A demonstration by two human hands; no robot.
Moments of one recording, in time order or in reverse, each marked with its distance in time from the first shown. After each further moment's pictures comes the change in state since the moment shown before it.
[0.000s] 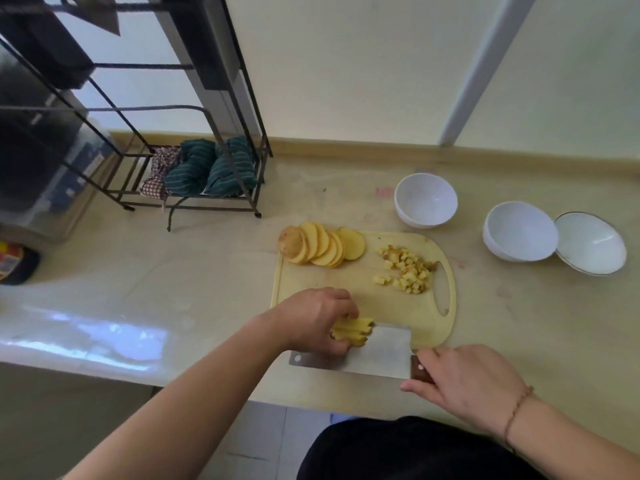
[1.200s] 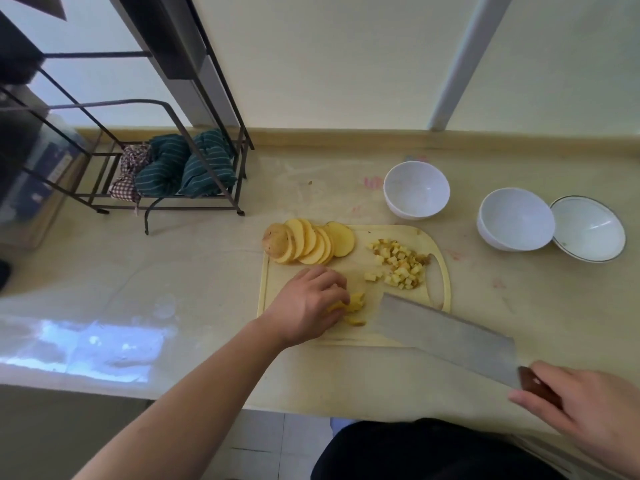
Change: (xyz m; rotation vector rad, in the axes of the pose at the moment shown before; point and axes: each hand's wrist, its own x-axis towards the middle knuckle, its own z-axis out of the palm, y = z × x) left_hand 0.022 -0.033 0.037 0.063 0.488 0.171; right_hand -0.092 0.096 0.048 0.106 0.429 0.283
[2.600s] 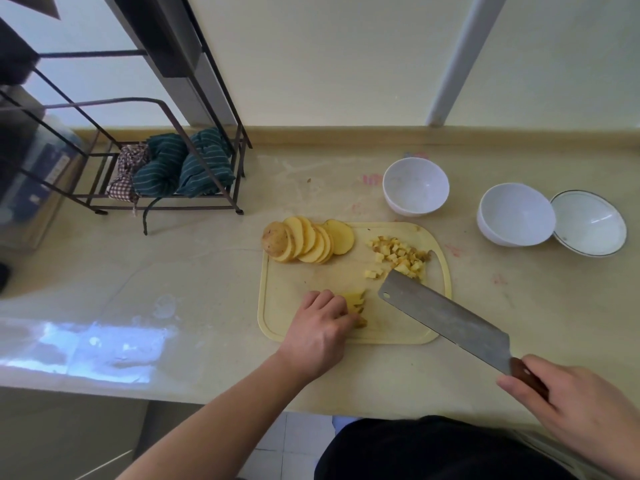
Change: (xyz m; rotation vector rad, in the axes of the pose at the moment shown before) left_hand -0.019 0.049 0.022 0.140 0.074 -0.088; right_hand -0.002 -0.021 0.003 0.138 -0.156 0.278
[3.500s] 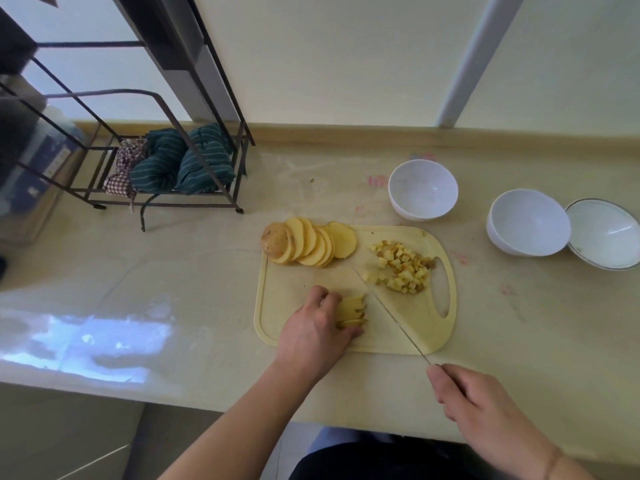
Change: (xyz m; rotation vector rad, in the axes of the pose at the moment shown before) left_hand 0.018 0.015 -0.015 -0.151 -0.302 -0.689; right_hand 0.021 -0.101 0.013 0.657 -0.266 0.095
